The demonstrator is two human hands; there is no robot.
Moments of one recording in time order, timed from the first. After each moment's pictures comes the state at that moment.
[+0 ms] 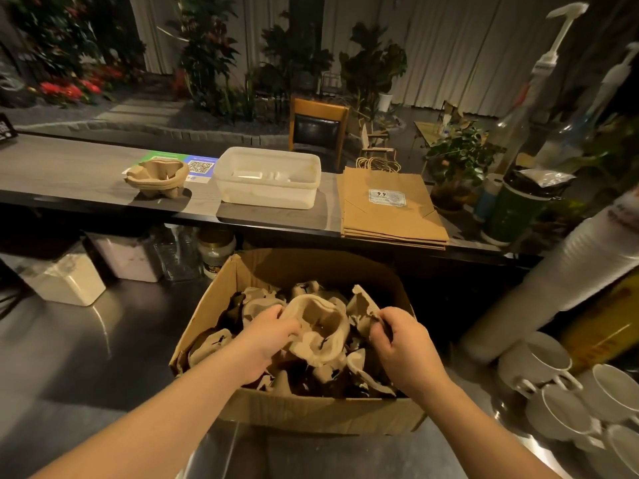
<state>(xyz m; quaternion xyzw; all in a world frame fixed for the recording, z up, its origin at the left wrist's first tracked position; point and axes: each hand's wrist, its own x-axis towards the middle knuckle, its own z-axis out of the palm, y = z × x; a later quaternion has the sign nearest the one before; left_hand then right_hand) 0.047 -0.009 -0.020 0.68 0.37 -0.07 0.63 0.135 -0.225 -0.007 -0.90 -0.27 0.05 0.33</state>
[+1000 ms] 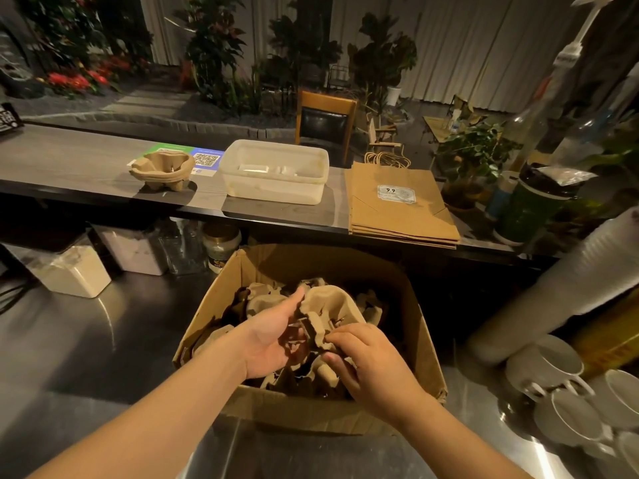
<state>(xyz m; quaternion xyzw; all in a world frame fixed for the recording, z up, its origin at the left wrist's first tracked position) 0.040 -0.006 -0.002 0.50 0.34 -0.11 0.79 0.108 -0.200 -0.029 -0.83 -0.52 -0.06 0.22</state>
